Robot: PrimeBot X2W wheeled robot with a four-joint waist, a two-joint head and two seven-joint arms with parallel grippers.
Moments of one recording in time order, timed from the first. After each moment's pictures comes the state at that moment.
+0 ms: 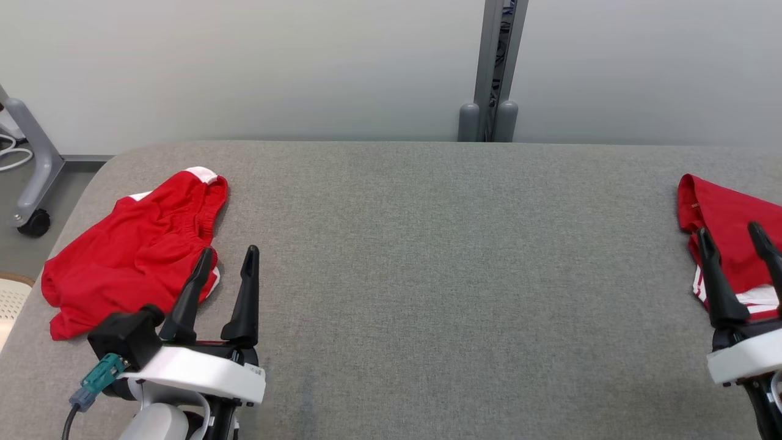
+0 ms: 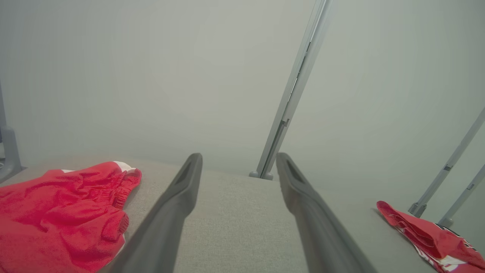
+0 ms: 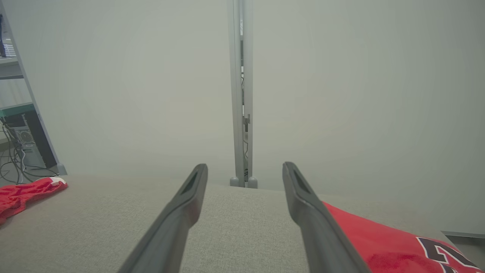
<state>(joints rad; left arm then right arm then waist) -0.16 0.28 -0.38 0.09 -0.72 0.09 -0.26 -0.17 -0.45 0.17 0.22 0.52 0.13 -0.26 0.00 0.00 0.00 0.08</state>
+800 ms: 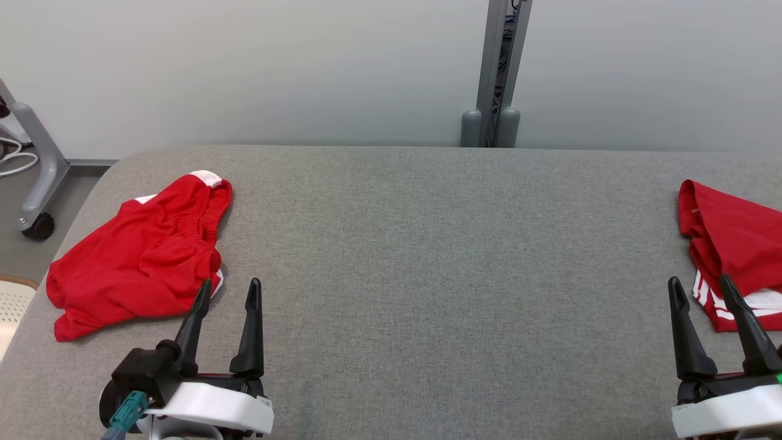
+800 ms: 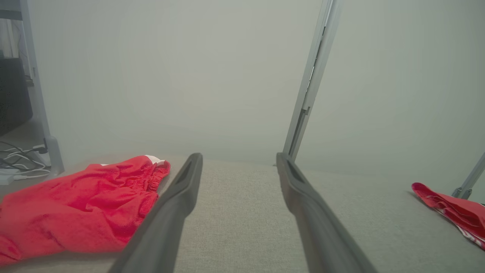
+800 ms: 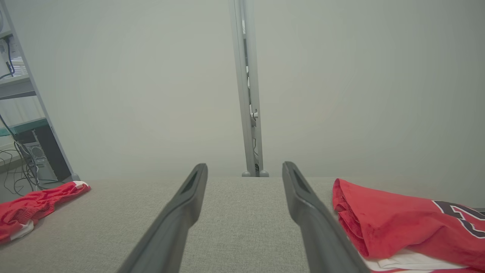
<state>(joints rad) -0.04 0.13 -0.20 0.13 -0.40 0.03 -0.26 0.03 -0.24 0.05 0.05 0.38 0.13 -0.26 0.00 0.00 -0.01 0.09</state>
